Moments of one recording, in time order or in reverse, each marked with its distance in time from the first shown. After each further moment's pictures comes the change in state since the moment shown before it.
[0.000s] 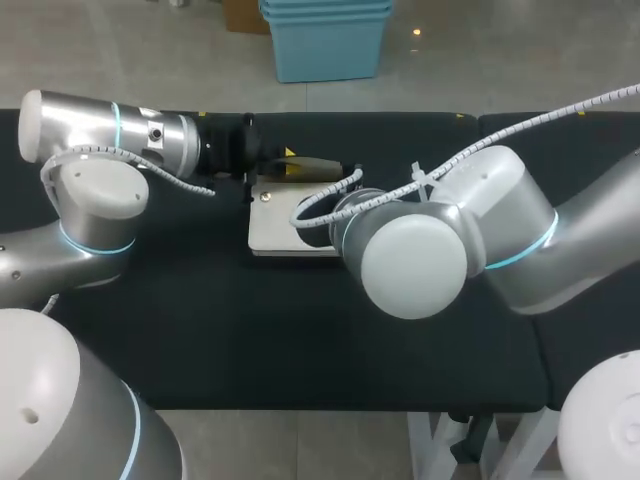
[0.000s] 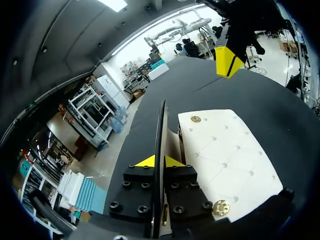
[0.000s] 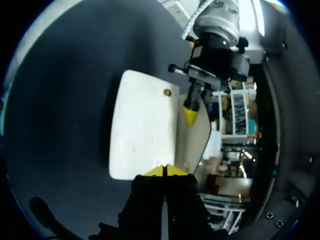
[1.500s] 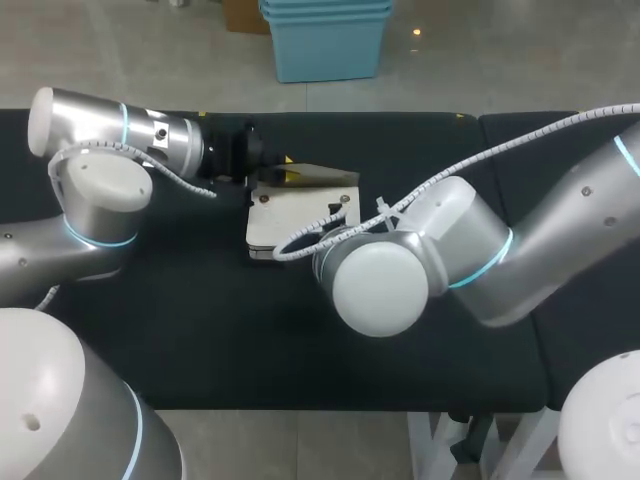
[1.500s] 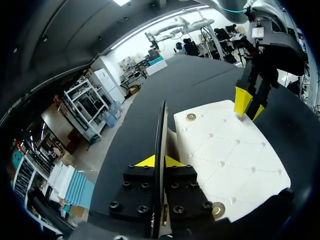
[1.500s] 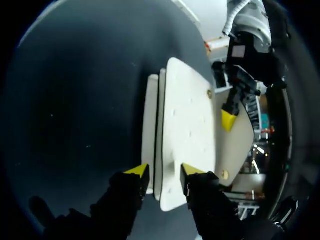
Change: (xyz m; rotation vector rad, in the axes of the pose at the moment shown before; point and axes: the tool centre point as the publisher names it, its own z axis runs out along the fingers) left arm 0.008 0.025 0.014 -0.015 0.058 -0.070; right arm 0.075 0.015 0.056 0.015 0.093 0.060
